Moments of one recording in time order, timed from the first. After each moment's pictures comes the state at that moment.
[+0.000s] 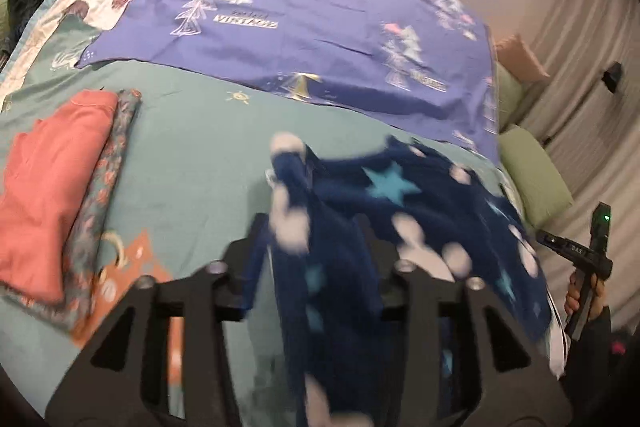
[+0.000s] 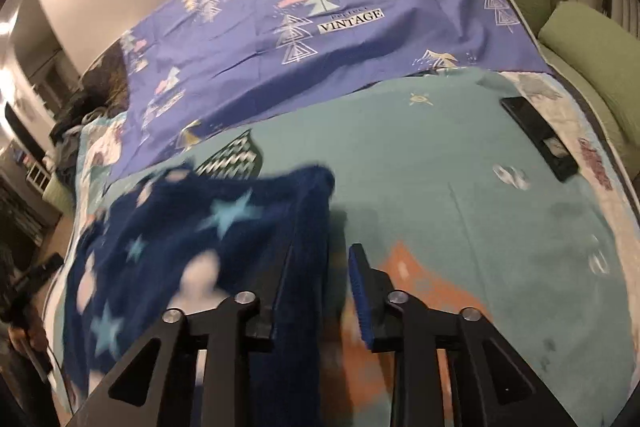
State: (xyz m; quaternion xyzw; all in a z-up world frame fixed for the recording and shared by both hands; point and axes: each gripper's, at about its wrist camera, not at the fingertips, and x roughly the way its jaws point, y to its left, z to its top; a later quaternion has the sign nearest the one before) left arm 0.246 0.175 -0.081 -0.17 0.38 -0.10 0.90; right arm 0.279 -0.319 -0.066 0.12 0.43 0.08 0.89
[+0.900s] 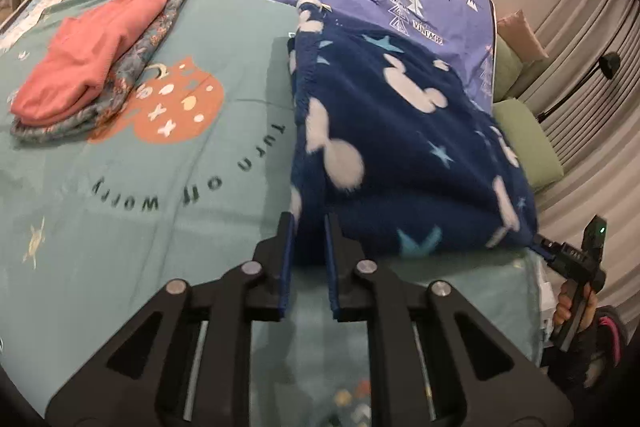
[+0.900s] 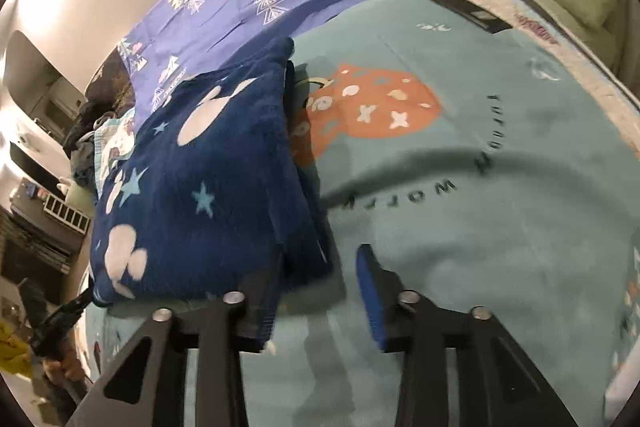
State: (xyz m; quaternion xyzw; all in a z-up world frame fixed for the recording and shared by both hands) left arm 0.106 0.164 -0.120 -0.21 0.45 -0.09 0.86; right arm 0.122 -0.348 -0.111 0.21 0.46 0.07 0.86
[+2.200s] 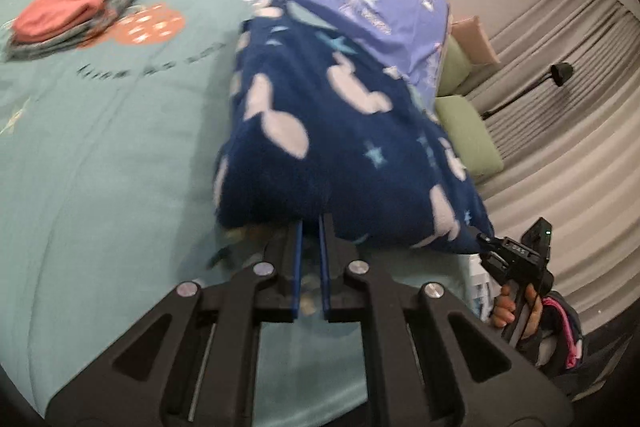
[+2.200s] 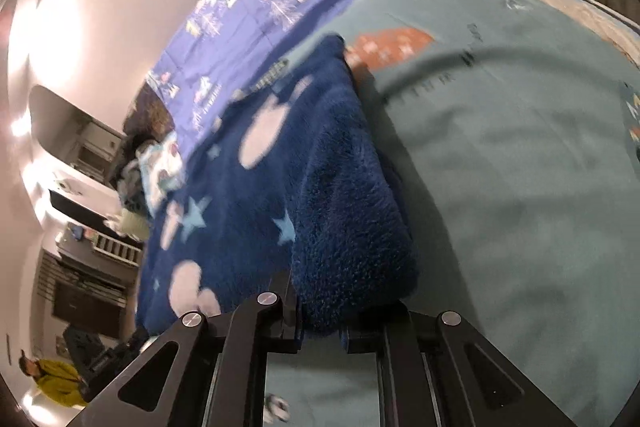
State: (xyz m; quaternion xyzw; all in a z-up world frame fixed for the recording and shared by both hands) left arm 0.003 0.144 -0.115 -0.28 0.44 -0.15 0.84; right arm 0.025 -0.339 -0.112 0.32 0.45 0.10 0.83
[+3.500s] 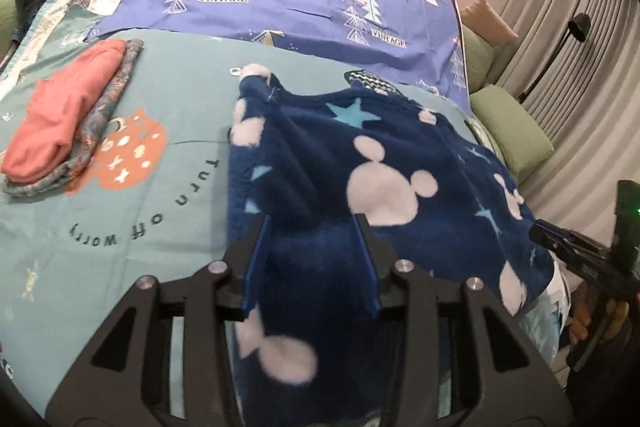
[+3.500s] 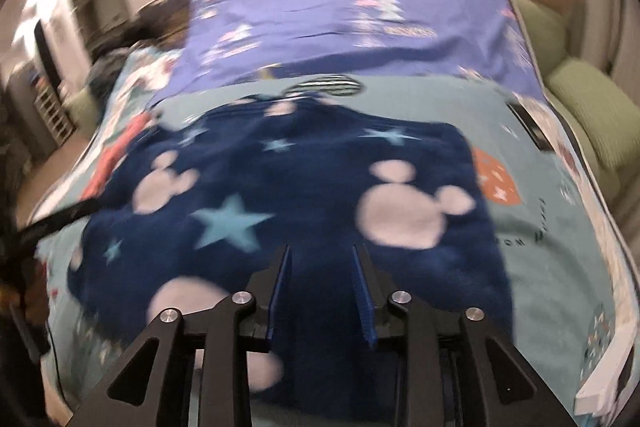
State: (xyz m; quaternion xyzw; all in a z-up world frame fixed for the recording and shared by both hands) left arm 0.100 0.117 -0.096 -0.13 0.40 -0.12 0.90; right arm 0.079 -0.207 -0.054 -0.01 0.41 0.11 0.91
